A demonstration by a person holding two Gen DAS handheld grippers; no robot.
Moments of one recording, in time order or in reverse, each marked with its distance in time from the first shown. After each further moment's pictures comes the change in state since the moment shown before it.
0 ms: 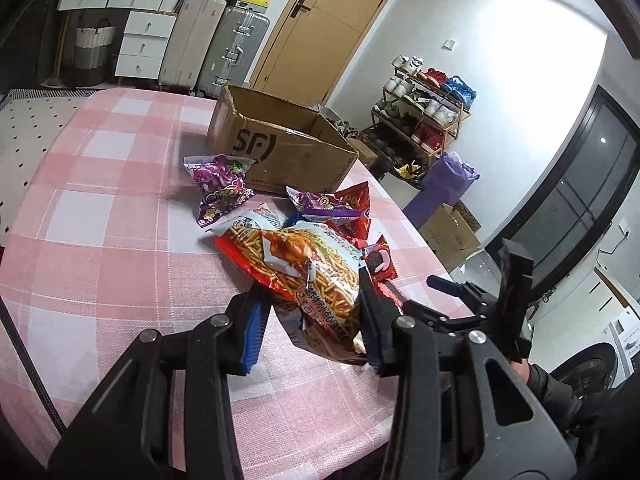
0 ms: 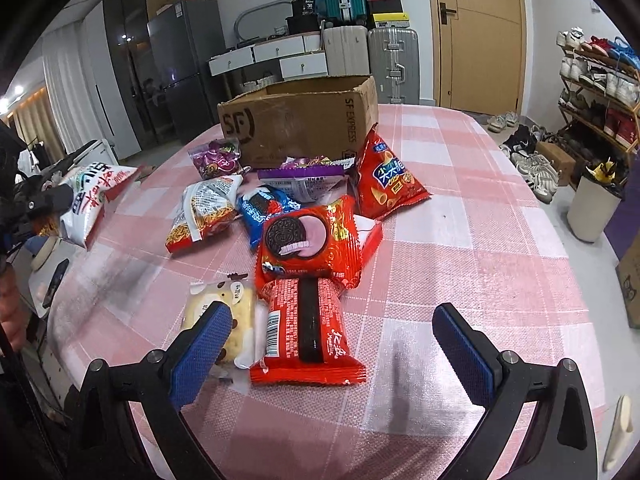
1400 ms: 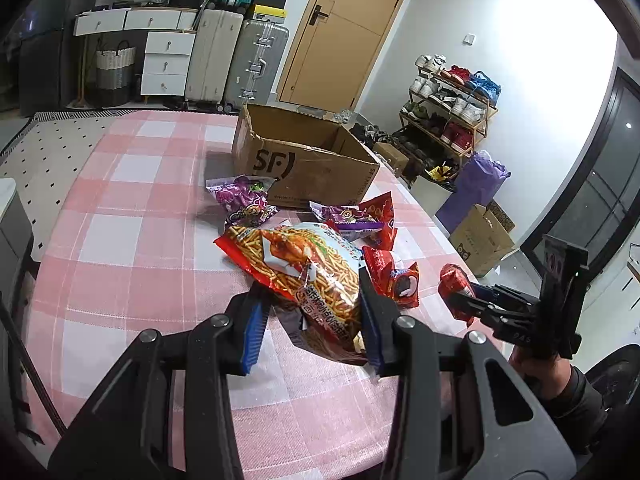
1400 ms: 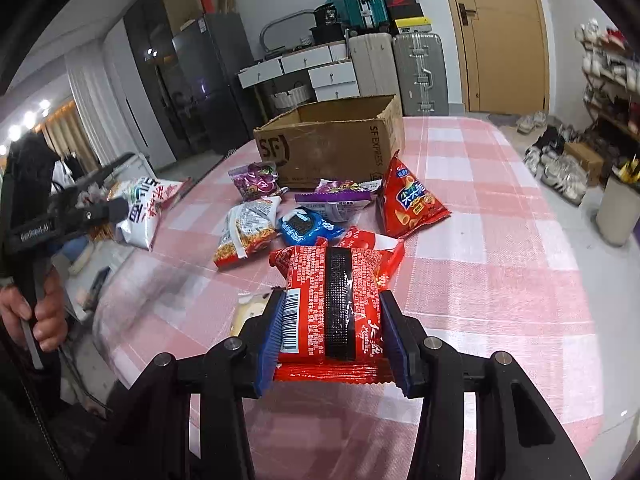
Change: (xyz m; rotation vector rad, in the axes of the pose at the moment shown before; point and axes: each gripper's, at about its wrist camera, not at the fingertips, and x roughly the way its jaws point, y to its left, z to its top) left arm -0.012 -0.026 0.014 0.043 -0.018 0.159; right arm -0.039 -0.011 0.013 0.030 -0.022 0.167
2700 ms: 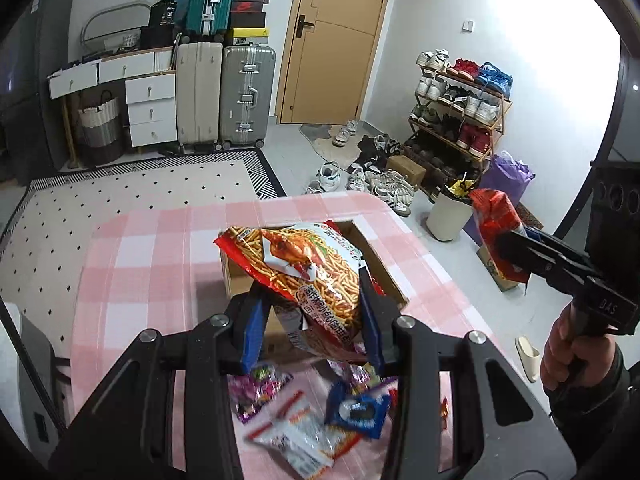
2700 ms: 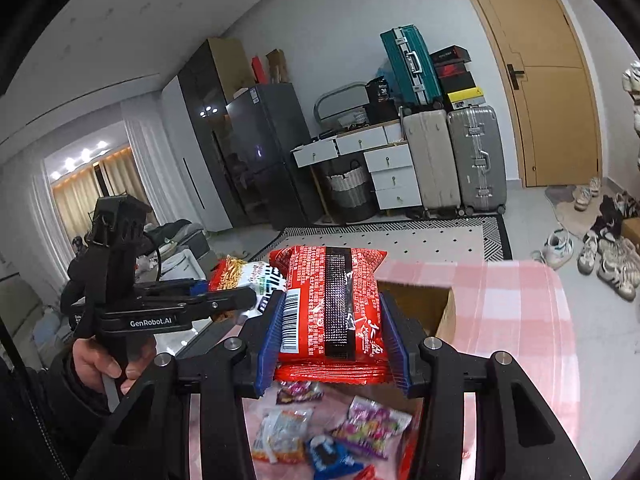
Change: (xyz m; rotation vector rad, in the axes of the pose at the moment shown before) left arm 0.109 -0.034 0.236 0.143 -0.012 0.082; right arm -0.003 0.003 0.243 -0.083 -0.247 0.204
